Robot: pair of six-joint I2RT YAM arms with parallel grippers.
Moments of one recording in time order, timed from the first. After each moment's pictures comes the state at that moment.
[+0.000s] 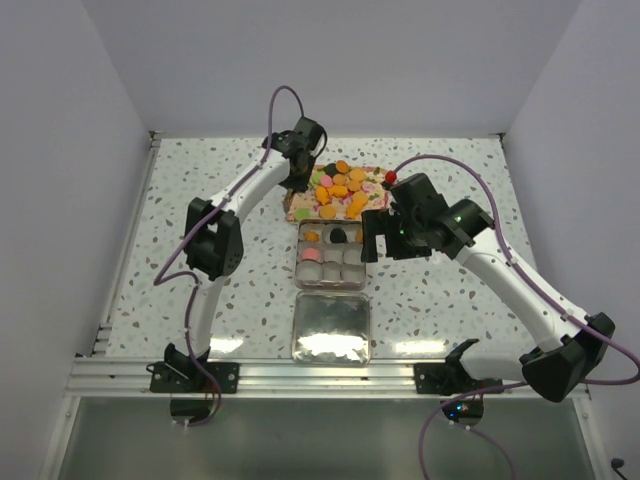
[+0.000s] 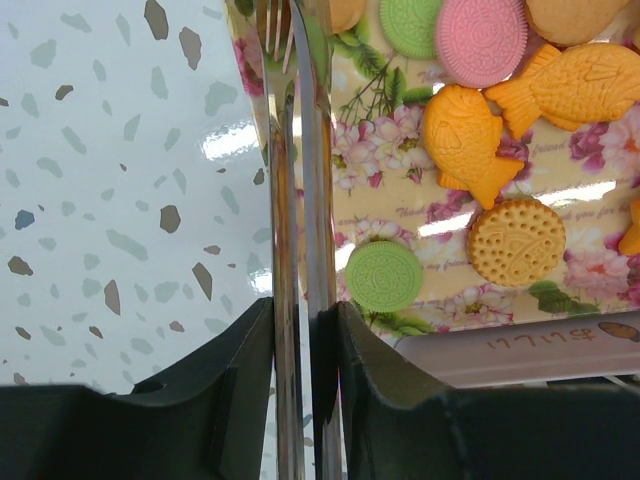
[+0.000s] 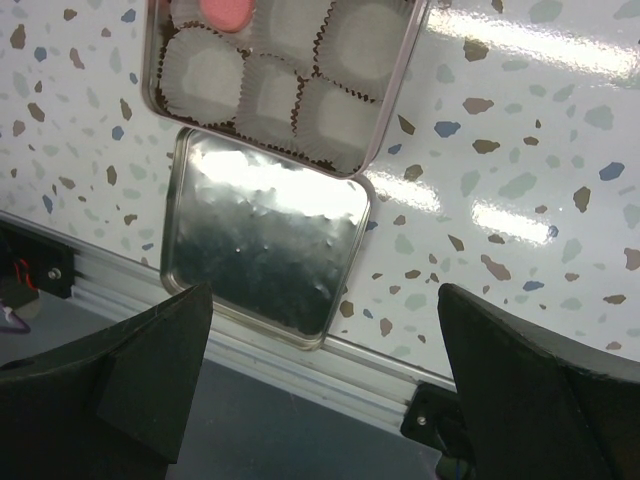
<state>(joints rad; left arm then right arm) -0.50 2.28 2.16 -0.96 -0.28 -0.15 0.62 1.27 1.33 -1.06 -0.02 0.47</state>
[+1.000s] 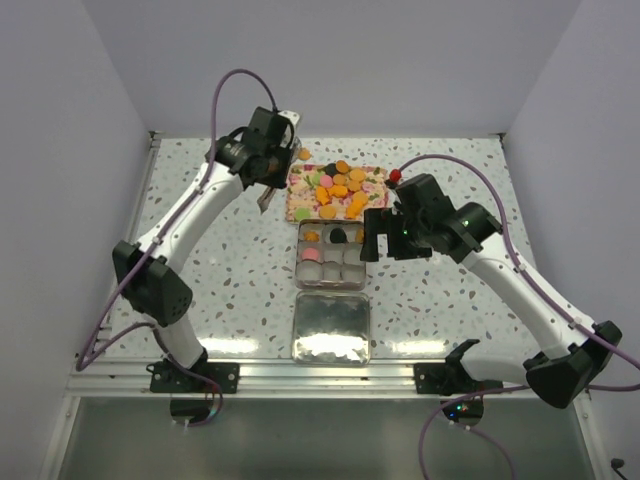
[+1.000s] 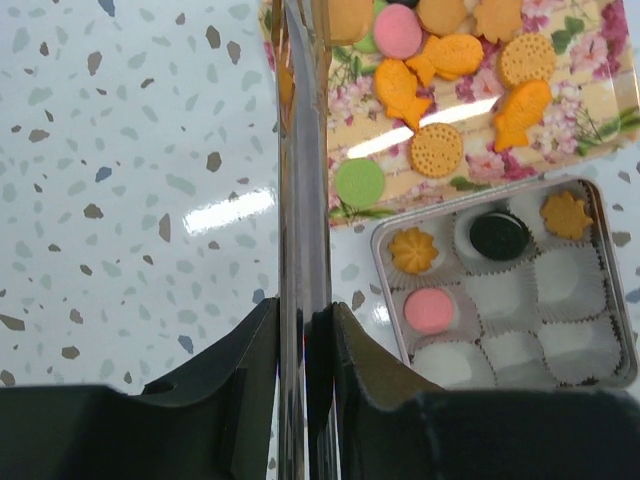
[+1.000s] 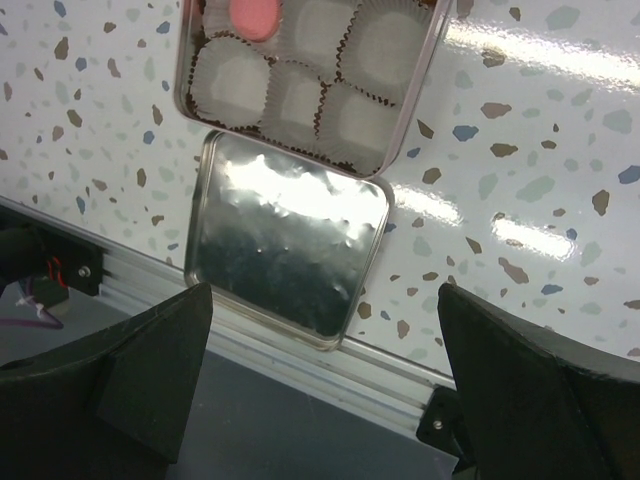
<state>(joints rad) -0.50 1.80 1.88 -0.91 -0.20 -0.12 0.62 1.23 1.33 -1.04 -0.04 0.49</state>
